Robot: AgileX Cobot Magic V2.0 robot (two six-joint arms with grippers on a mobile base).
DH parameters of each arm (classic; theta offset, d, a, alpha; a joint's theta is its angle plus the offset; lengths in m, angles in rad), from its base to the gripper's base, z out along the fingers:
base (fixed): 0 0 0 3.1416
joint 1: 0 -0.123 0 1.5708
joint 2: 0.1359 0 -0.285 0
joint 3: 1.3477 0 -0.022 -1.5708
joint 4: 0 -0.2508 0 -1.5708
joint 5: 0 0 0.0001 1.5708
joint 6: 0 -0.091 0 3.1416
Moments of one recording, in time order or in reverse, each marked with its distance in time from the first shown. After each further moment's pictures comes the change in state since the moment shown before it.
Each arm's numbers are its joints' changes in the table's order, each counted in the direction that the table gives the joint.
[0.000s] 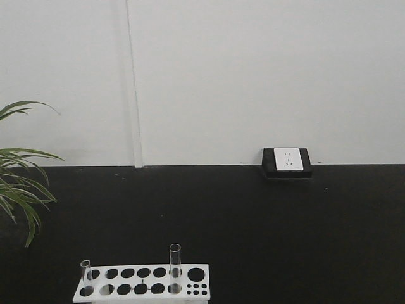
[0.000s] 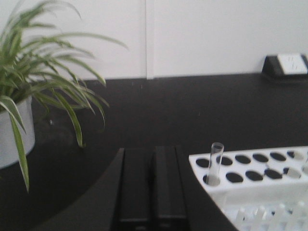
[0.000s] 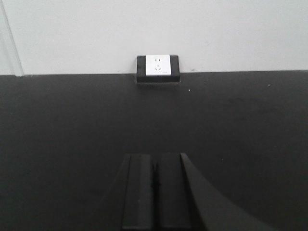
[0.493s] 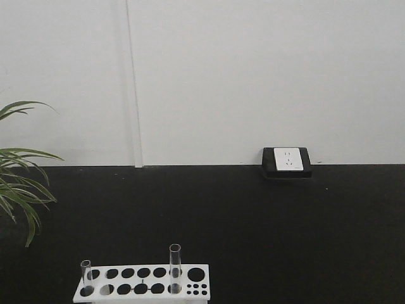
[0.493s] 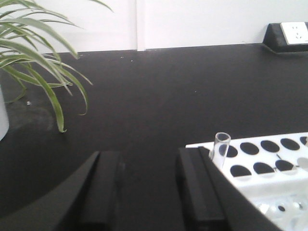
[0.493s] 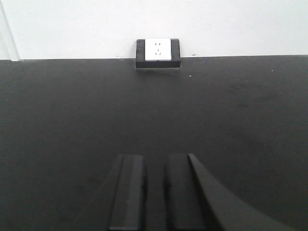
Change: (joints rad) left arm 0.000 0.301 0.000 -0.001 0.231 -0.001; right arm 0.000 0.045 0.000 0.000 0.004 0.000
